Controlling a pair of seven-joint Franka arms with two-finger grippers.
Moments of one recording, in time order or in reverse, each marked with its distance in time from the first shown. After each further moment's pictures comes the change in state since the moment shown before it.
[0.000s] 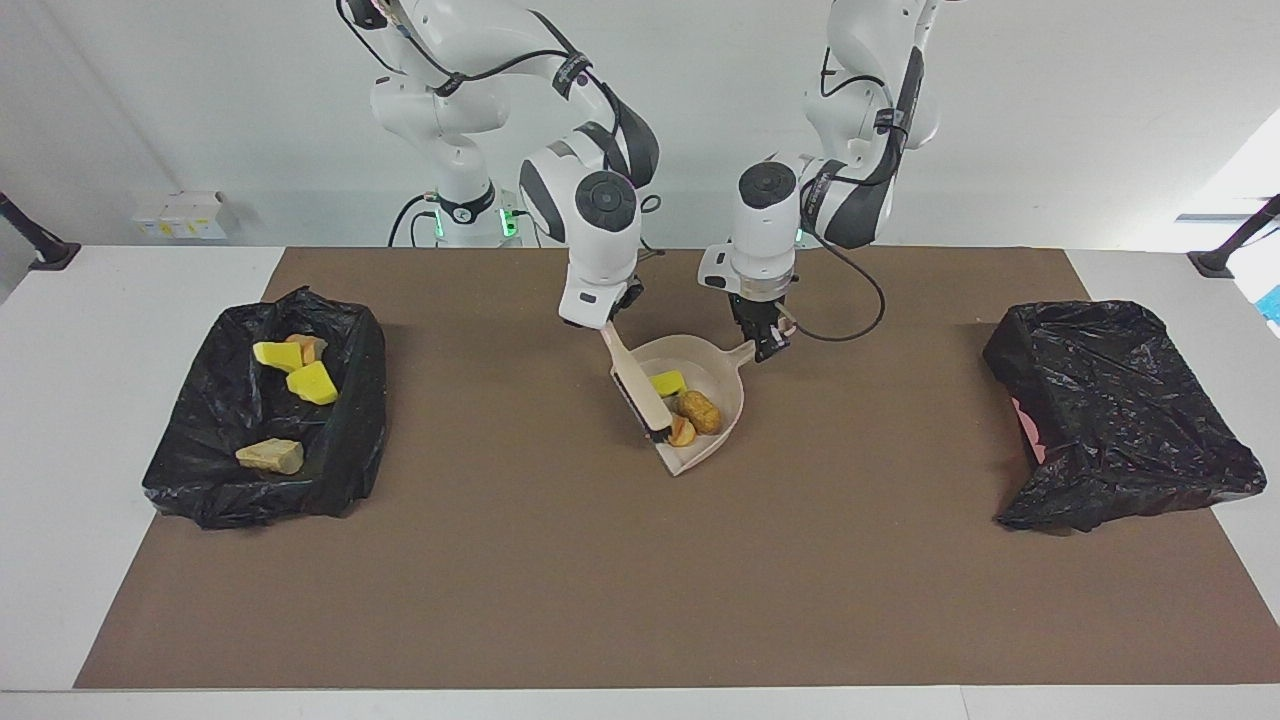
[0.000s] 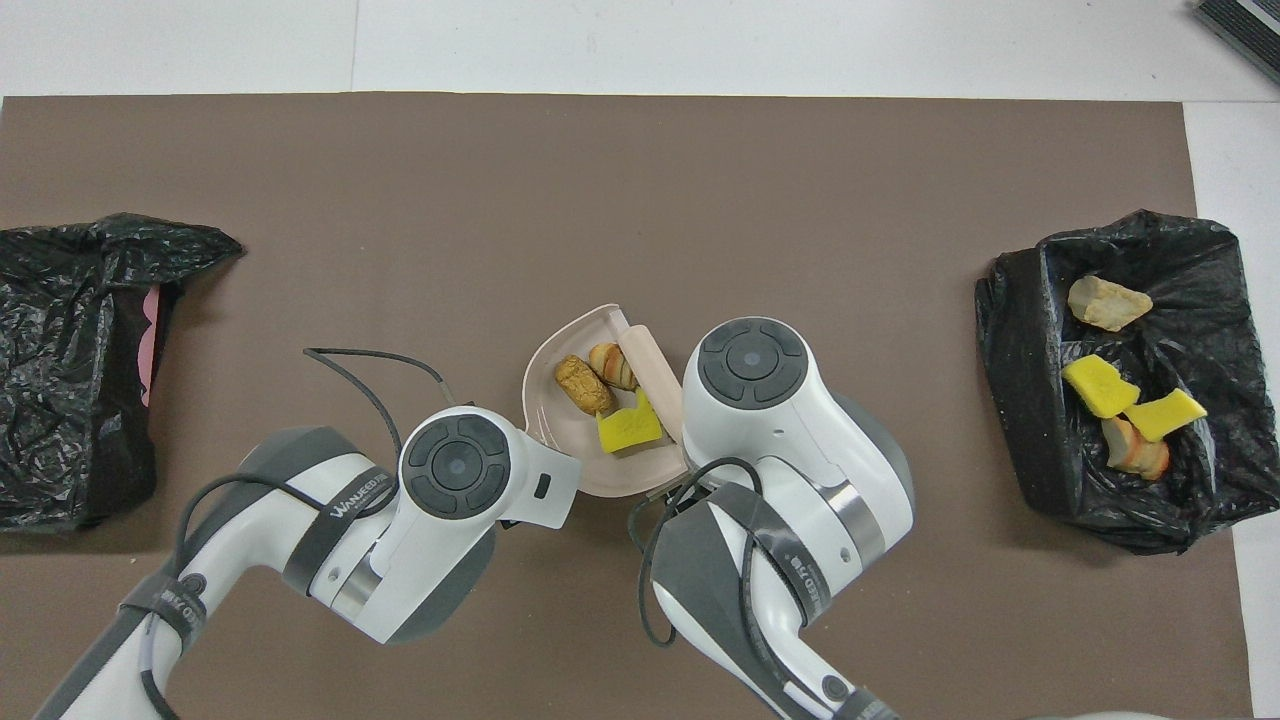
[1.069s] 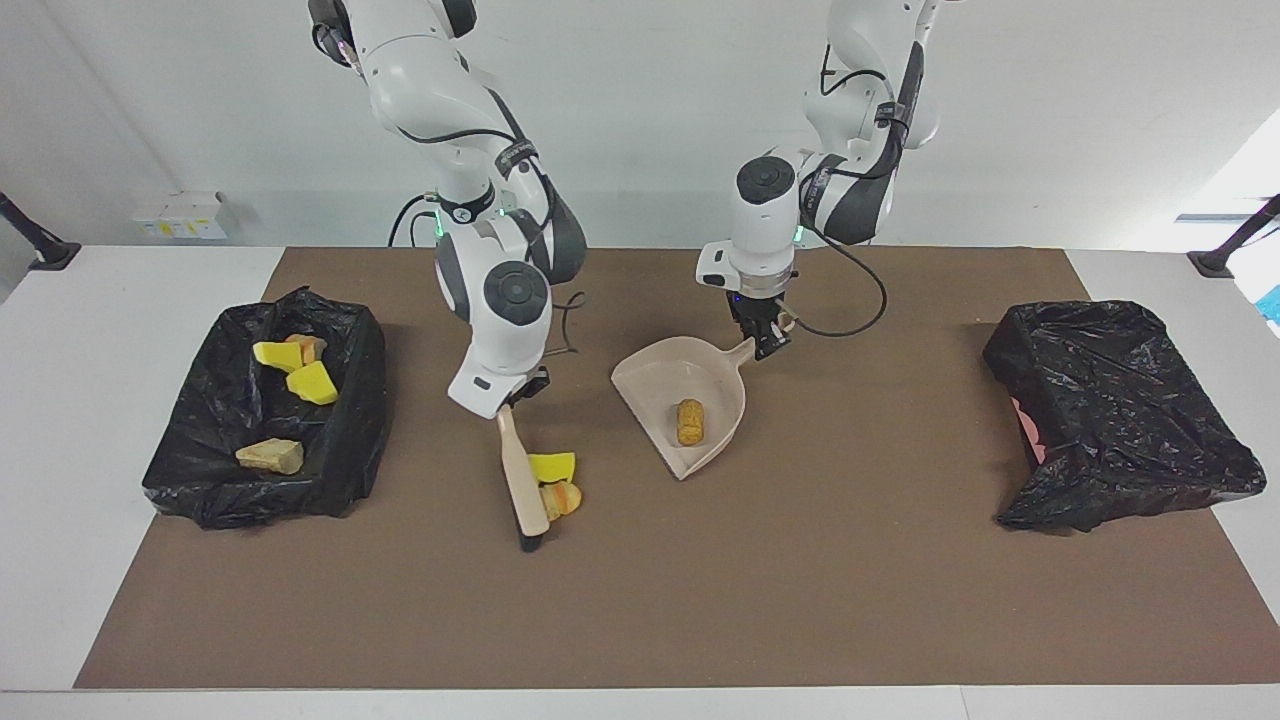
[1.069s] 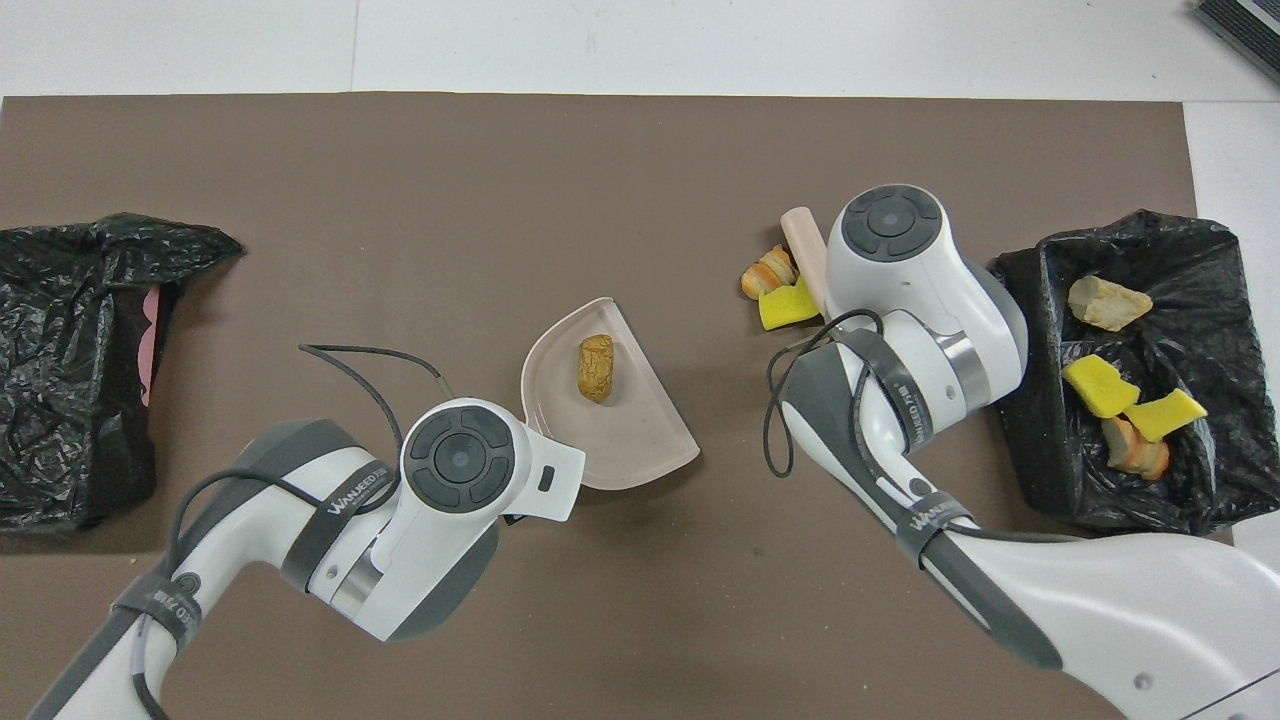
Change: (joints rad) left arm 0.000 -0.001 -0.003 0.034 0.000 -0.047 -0.038; right arm -0.003 0.179 -0.178 0.126 -0.287 0.047 0.013
